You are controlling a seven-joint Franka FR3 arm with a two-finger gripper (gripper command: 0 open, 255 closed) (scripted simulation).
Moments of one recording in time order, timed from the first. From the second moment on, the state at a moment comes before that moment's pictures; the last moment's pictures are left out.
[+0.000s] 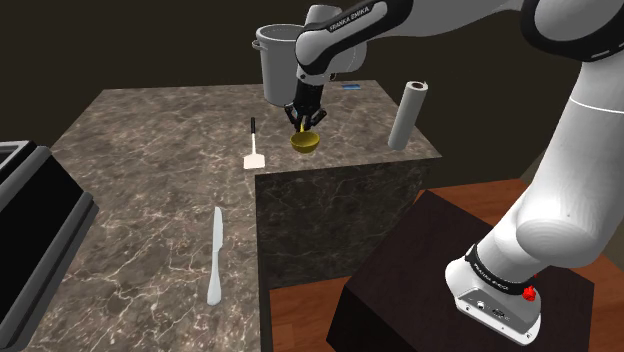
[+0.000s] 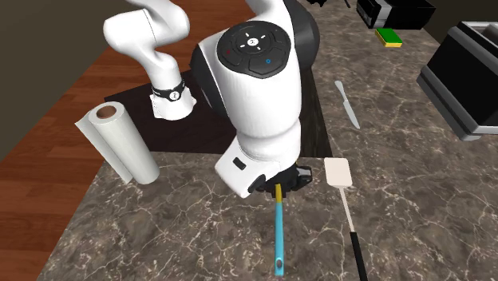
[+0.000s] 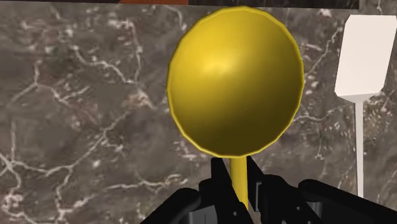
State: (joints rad) arm -0.04 0.26 0.06 -1.91 0.21 2.20 0.53
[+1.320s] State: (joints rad) arm -0.04 0.17 0.06 -1.76 0.19 1.96 0.57
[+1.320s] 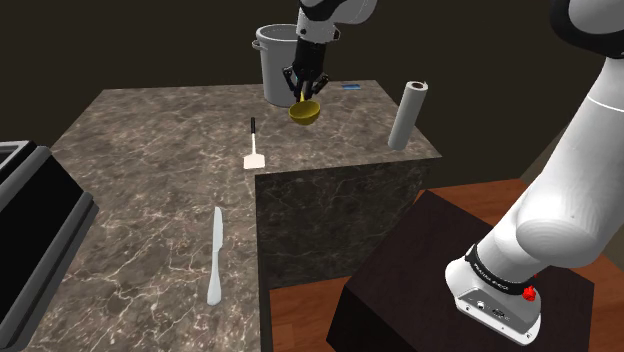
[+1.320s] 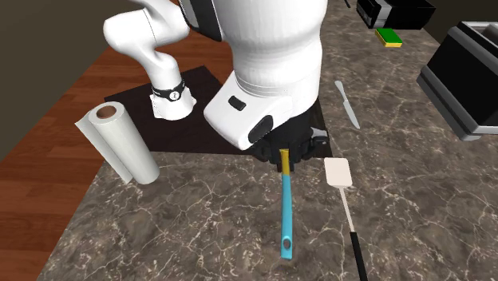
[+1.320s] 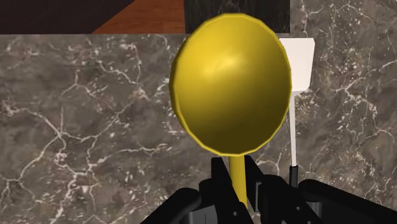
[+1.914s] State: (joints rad) arm -0.04 0.16 0.05 -1.65 0.19 1.85 0.59
